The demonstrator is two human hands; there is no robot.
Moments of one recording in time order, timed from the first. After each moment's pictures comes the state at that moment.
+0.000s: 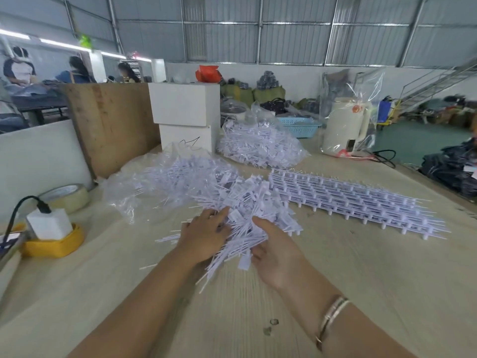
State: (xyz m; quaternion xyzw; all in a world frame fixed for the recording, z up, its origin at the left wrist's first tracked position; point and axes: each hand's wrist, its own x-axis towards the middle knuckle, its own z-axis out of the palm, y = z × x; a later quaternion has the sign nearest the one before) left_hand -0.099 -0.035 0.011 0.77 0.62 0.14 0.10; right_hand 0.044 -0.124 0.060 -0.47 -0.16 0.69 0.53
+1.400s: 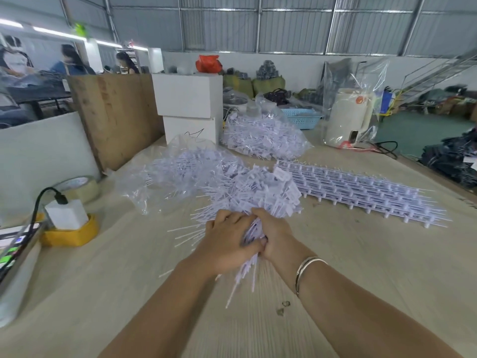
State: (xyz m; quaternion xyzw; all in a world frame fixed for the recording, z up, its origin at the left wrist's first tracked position) left_hand -0.087 -0.093 0.021 0.85 0.48 0.21 0.09; right_hand 0.026 -0.077 0.035 -0.58 -0.19 0.58 0.54
